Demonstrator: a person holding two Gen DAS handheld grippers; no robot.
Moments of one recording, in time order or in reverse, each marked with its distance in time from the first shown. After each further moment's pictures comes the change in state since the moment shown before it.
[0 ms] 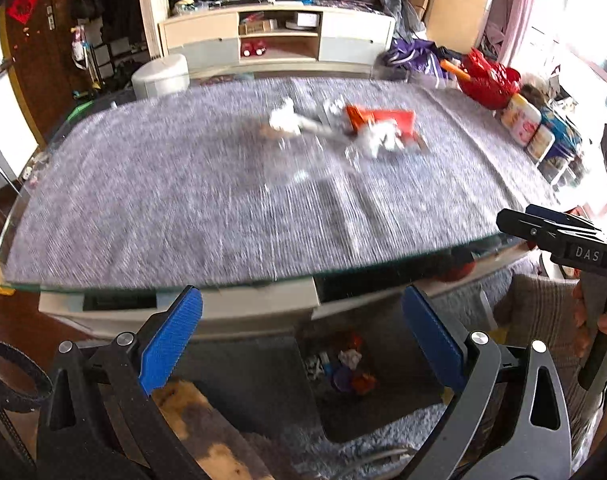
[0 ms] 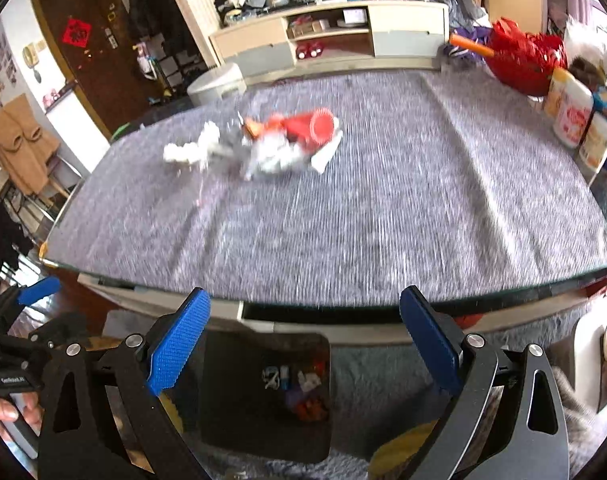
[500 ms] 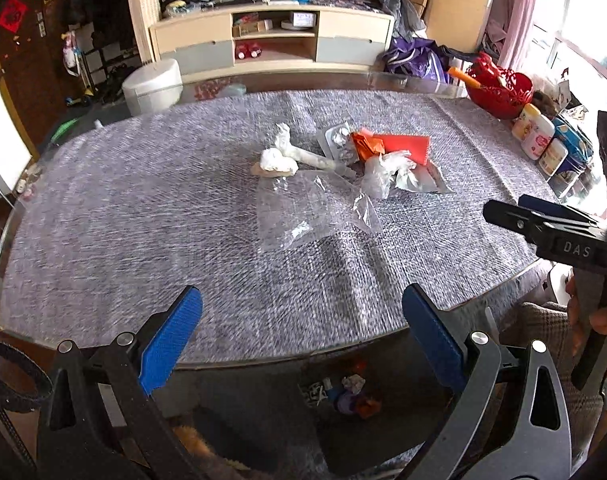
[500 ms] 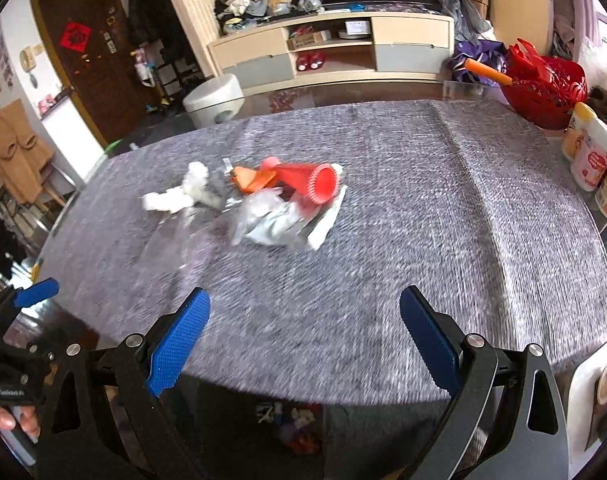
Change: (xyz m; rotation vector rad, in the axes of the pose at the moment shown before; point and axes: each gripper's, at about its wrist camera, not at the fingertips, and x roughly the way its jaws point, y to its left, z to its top) left arm 0.046 -0.001 0.055 0.018 0.026 -0.013; right arm 0.047 -0.005 0.053 0.006 -0.016 -0.024
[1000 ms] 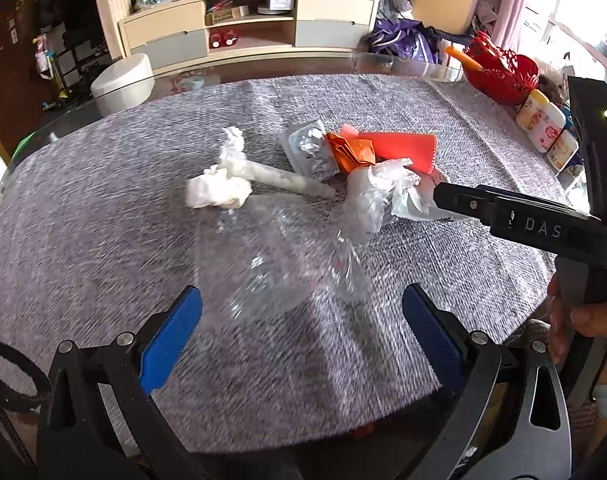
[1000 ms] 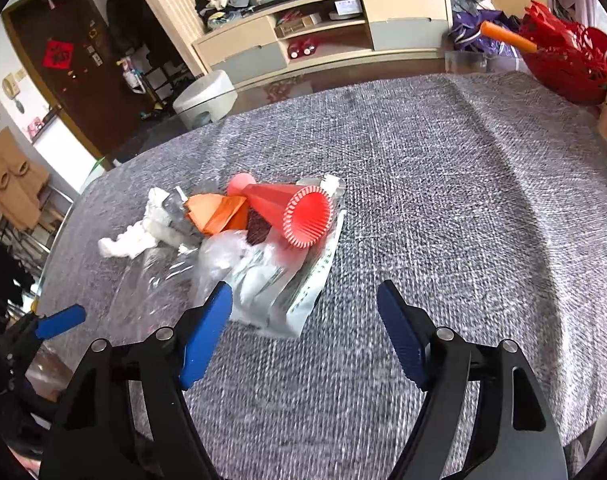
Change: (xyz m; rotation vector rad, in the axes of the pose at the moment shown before) left arm 0.075 -0.027 0.042 0.055 0.048 -0.038; right arm 0.069 -0.020 0.034 0.083 0.062 0.068
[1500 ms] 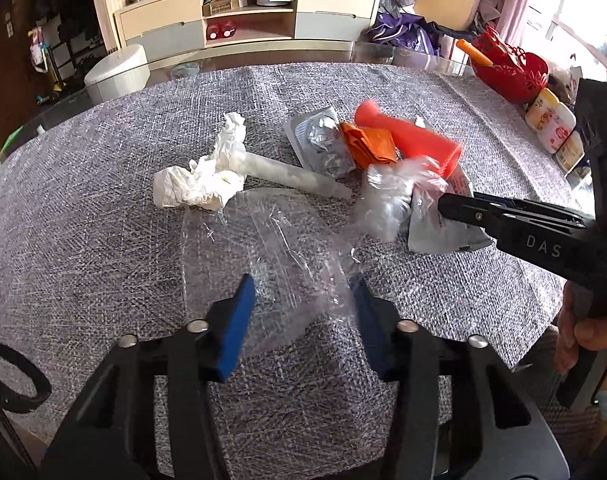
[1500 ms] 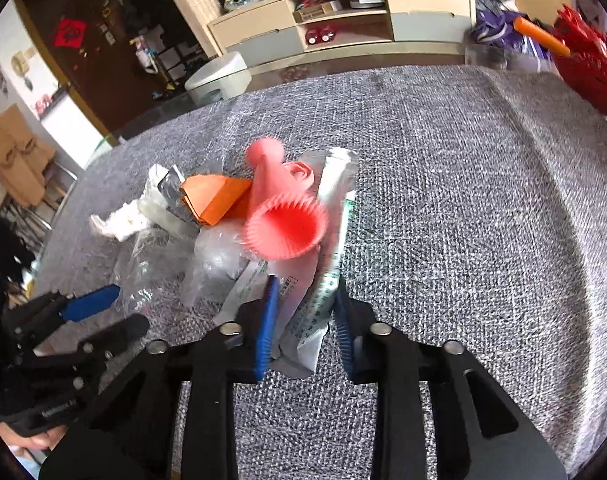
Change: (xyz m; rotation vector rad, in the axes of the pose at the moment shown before) left arm 0.024 0.011 0.002 -0.006 0.017 -0.014; right arm 0.014 0.017 -0.005 -0.100 0.032 0.010
